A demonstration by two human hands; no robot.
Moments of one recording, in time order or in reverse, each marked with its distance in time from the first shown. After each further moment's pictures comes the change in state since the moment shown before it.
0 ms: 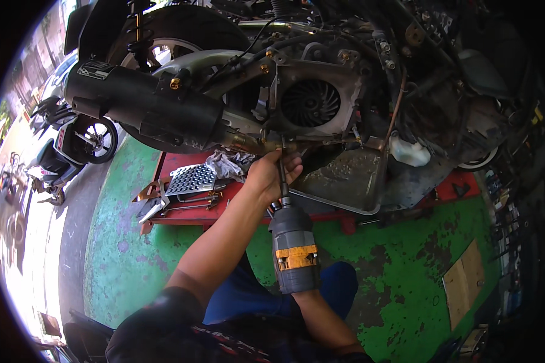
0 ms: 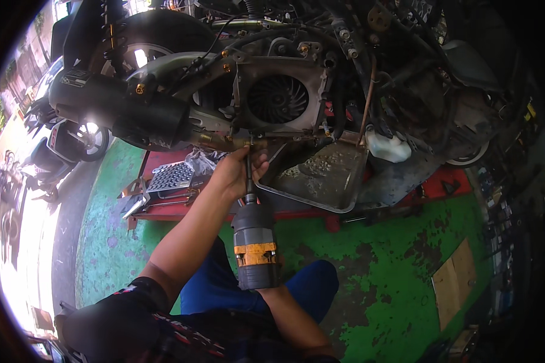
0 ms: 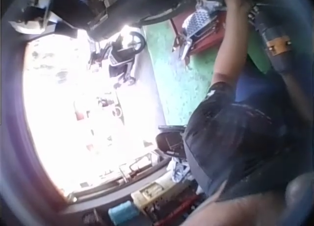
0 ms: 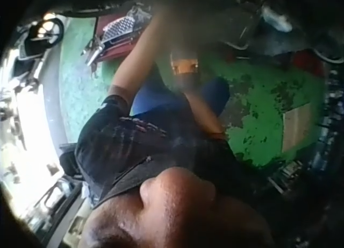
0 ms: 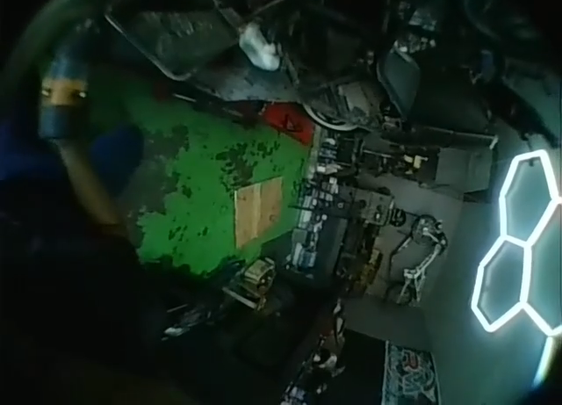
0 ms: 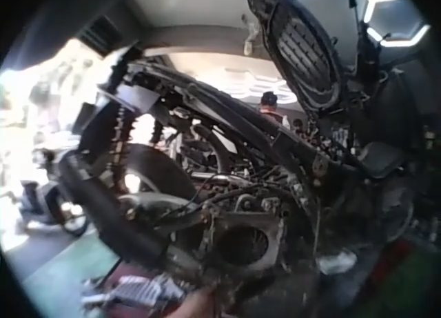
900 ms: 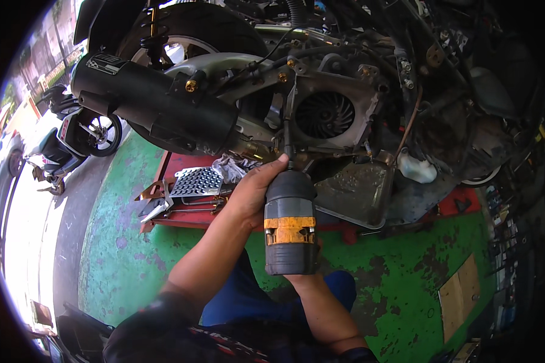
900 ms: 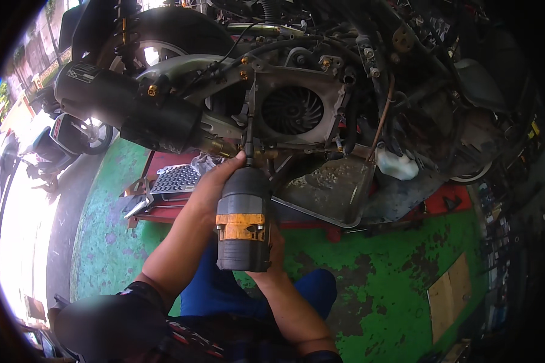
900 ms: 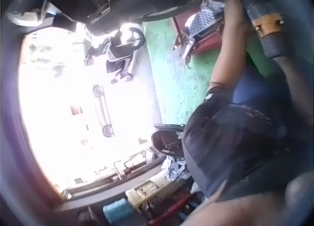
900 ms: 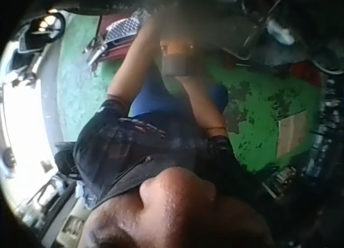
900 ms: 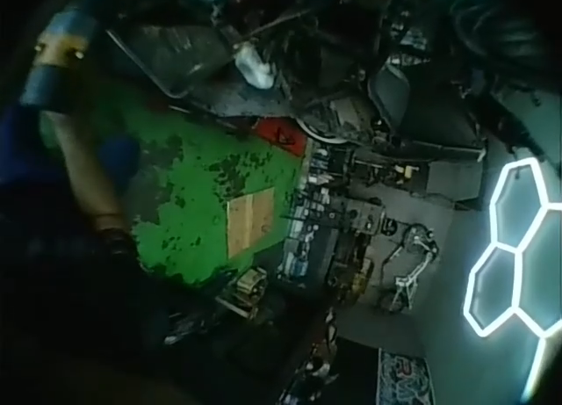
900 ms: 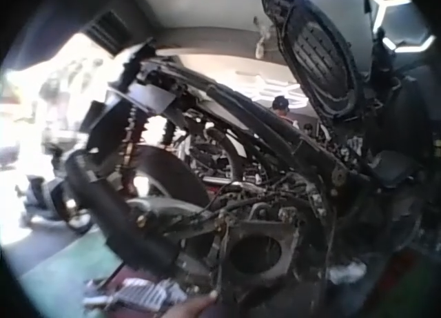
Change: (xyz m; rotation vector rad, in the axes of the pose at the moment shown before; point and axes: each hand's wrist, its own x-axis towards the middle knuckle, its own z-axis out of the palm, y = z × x) left_hand -0.079 0.047 0.016 0.144 -0.193 -0.042; right_hand 0.085 0.015 0.082 -1.544 0.335 -0.232
